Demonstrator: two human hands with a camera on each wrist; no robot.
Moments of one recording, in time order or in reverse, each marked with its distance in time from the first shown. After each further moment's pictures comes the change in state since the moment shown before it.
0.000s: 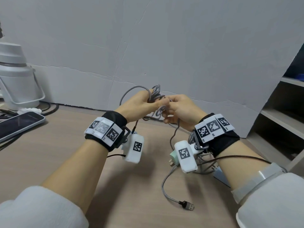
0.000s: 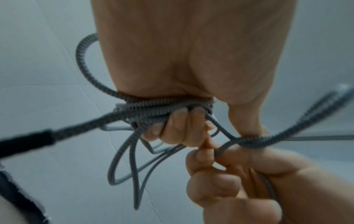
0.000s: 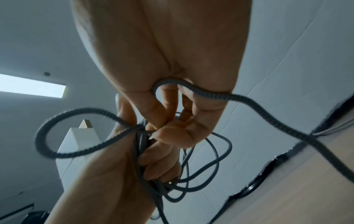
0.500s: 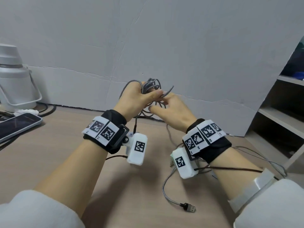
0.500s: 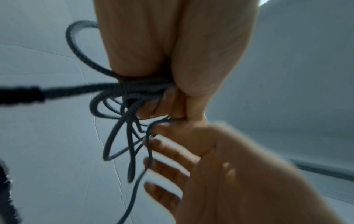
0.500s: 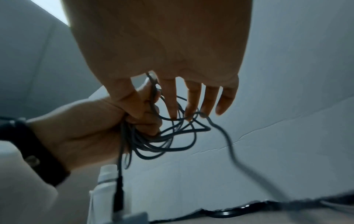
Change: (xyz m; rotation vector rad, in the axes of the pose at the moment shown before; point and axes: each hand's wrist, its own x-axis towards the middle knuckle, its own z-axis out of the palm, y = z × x) left_hand 0.004 0.012 0.003 -0.155 0.272 0.041; right_hand -0.002 0.006 0.012 -0.631 0.135 -0.315
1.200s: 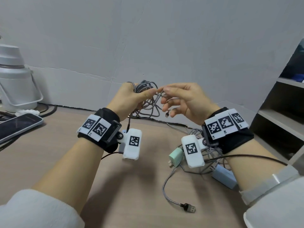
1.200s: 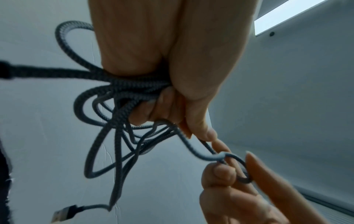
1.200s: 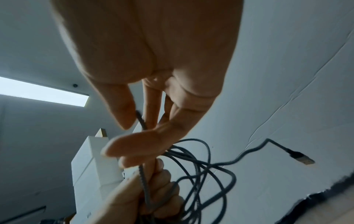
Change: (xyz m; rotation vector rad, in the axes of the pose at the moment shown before) left_hand -0.001 -0.002 -0.016 -0.119 0.001 -0.118; right_hand -0.005 -0.016 -0.047 0.651 -0.117 0.105
